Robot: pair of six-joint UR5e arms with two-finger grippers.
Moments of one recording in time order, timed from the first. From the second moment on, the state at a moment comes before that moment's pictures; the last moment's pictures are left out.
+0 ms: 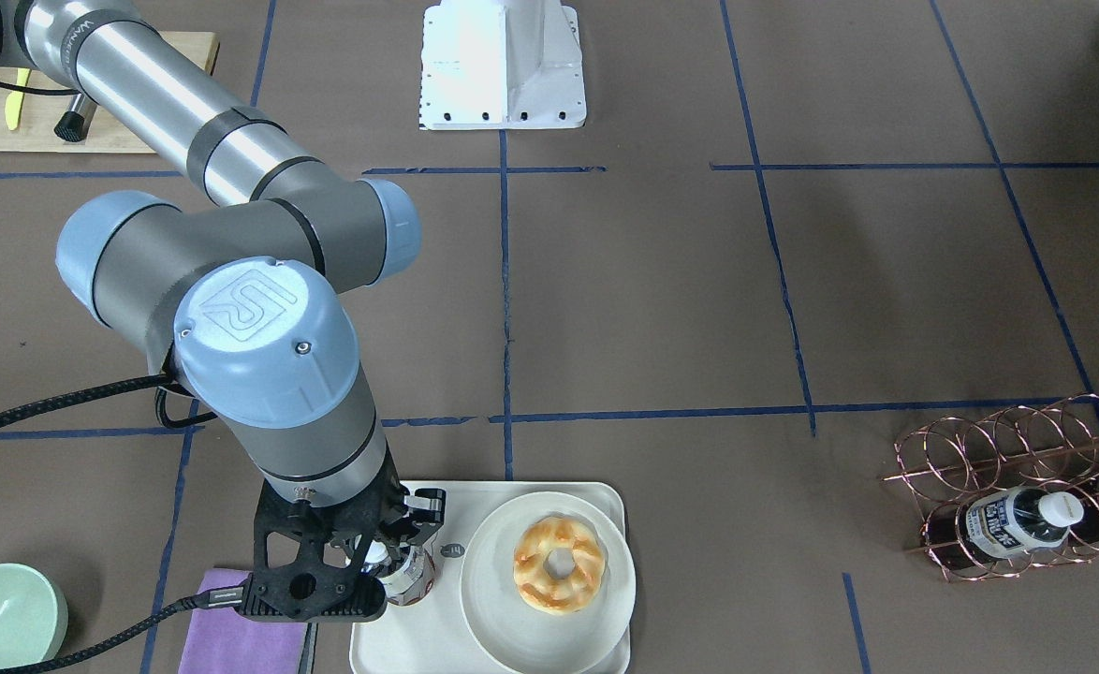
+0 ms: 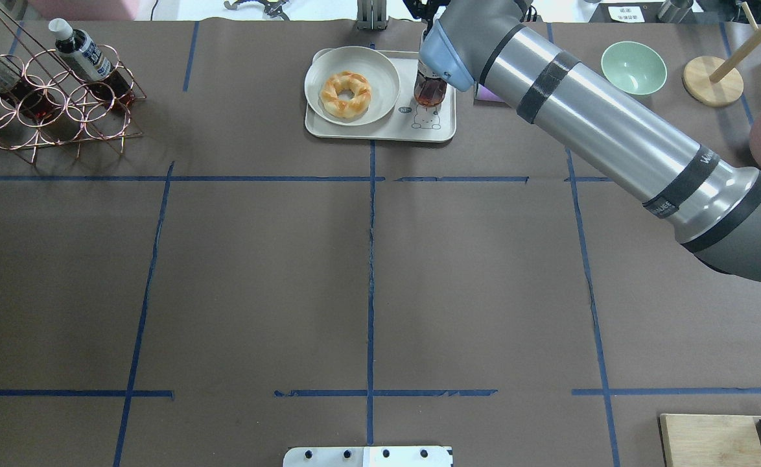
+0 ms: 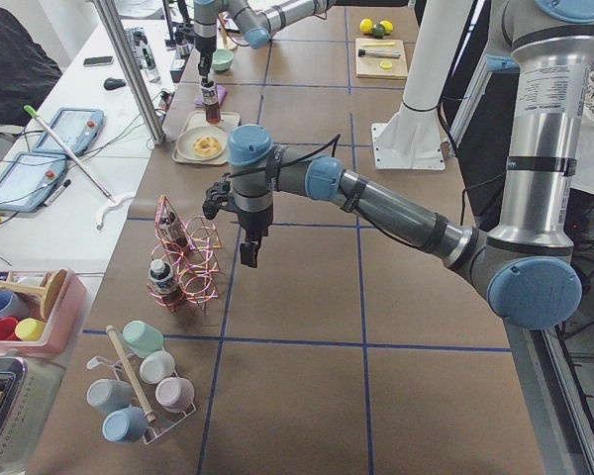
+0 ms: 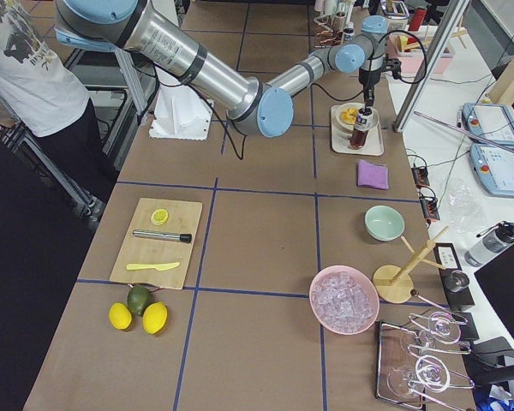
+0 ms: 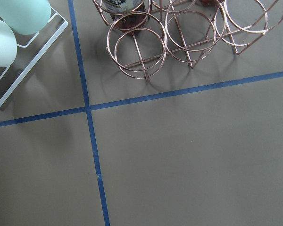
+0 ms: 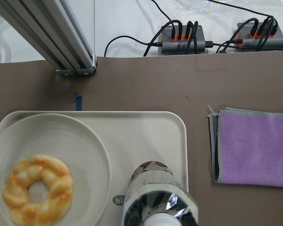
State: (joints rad) left arm -1.43 -1.59 -1.98 -1.33 -2.29 -0.06; right arm 0.94 -0.44 0.98 -1.45 2.00 0.91
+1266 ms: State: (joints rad) left arm -1.44 -1.59 -1.98 -1.33 -2.29 -0.06; right arm 0.94 -0.44 1.00 -1.45 2.00 0.87
